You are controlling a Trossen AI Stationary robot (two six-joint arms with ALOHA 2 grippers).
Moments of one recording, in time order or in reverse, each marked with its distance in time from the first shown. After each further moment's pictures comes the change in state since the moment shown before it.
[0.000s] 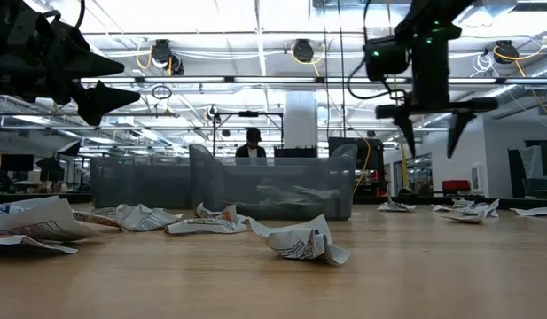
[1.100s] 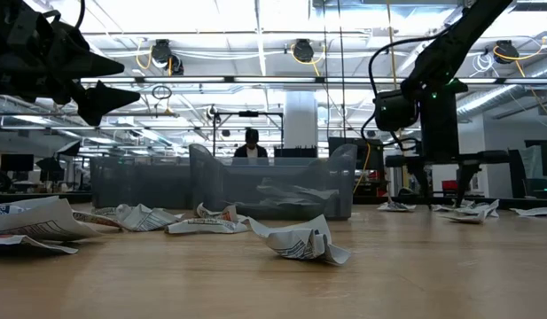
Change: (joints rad) left arm 0.000 0.000 0.000 0.000 0.000 0.000; right arm -0.152 0.120 -0.262 0.355 -0.106 -0.047
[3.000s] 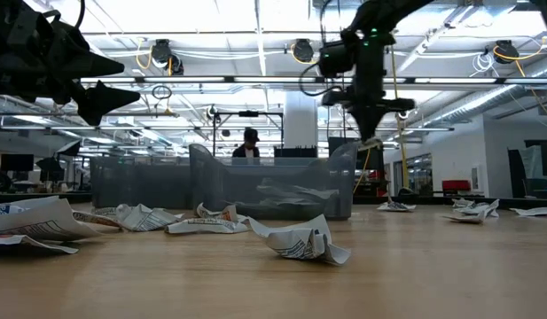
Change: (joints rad) left arm 0.000 0.000 0.000 0.000 0.000 0.000; right arm 0.039 0.259 0.798 -0.442 -0.017 -0.572
